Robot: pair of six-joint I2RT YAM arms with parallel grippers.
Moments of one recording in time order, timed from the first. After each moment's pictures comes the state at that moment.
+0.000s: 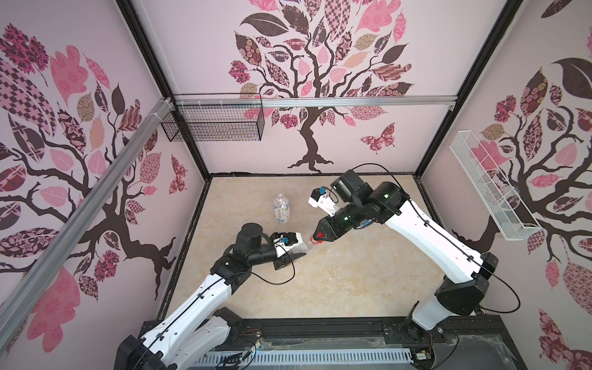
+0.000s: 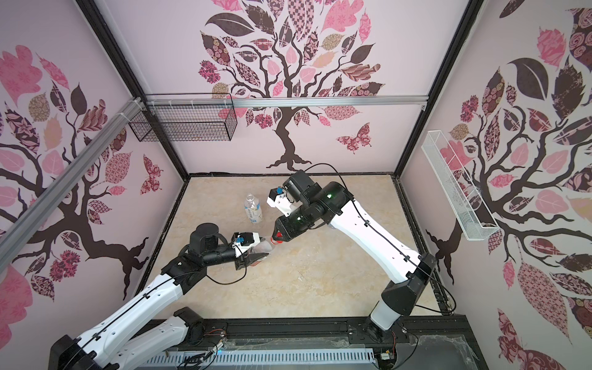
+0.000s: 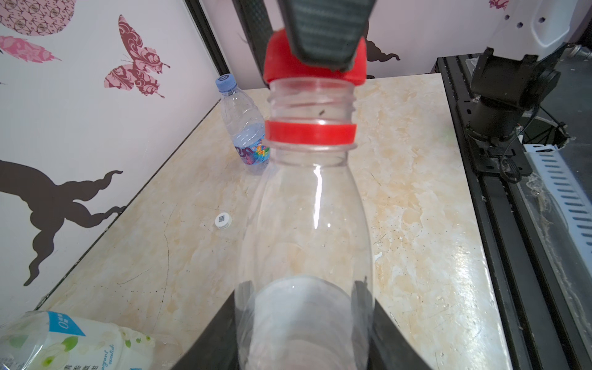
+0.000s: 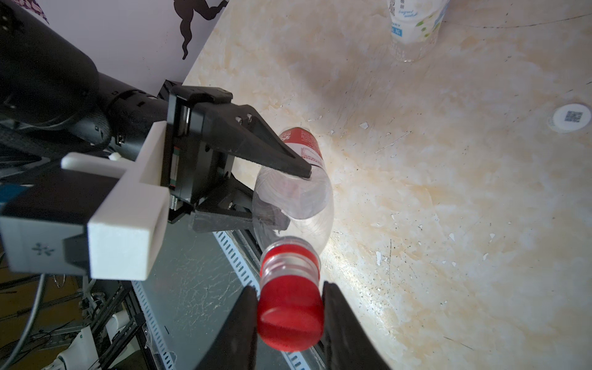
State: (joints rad) left arm -0.53 0.91 0.64 -0.16 0.62 0.53; right arm 0.81 1.62 1.88 -1.28 -0.42 0.20
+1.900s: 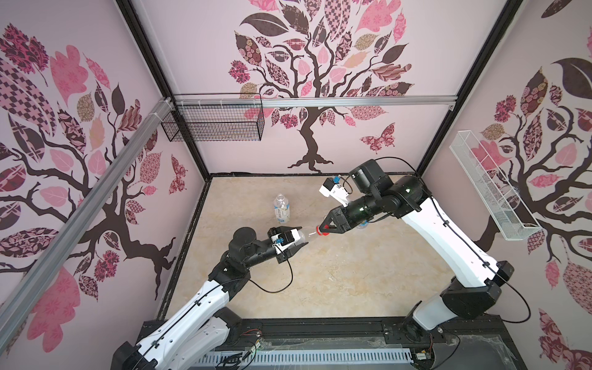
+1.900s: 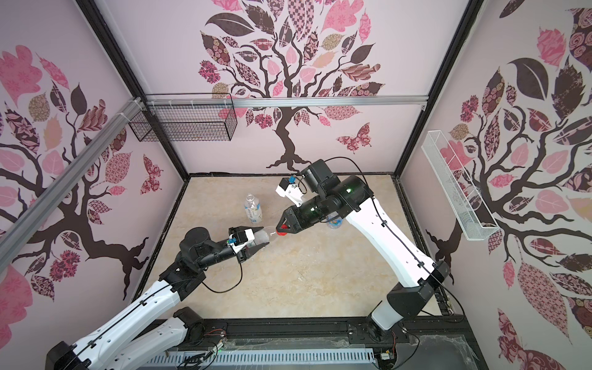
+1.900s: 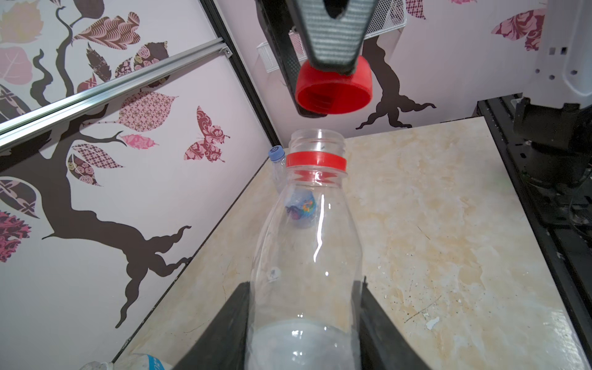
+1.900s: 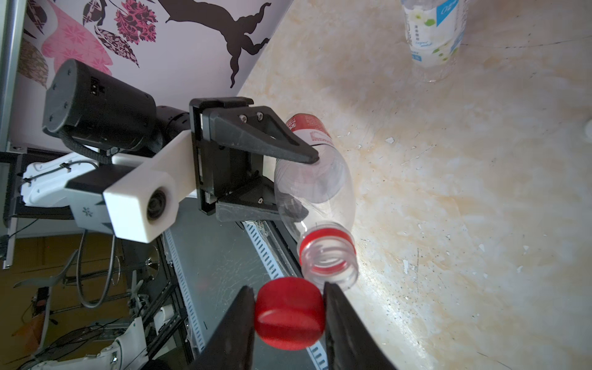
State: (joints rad) left arm -0.56 0.85 0.58 0.16 0.54 0.46; right arm 0.68 1.56 1.94 -1.32 -0.59 0.18
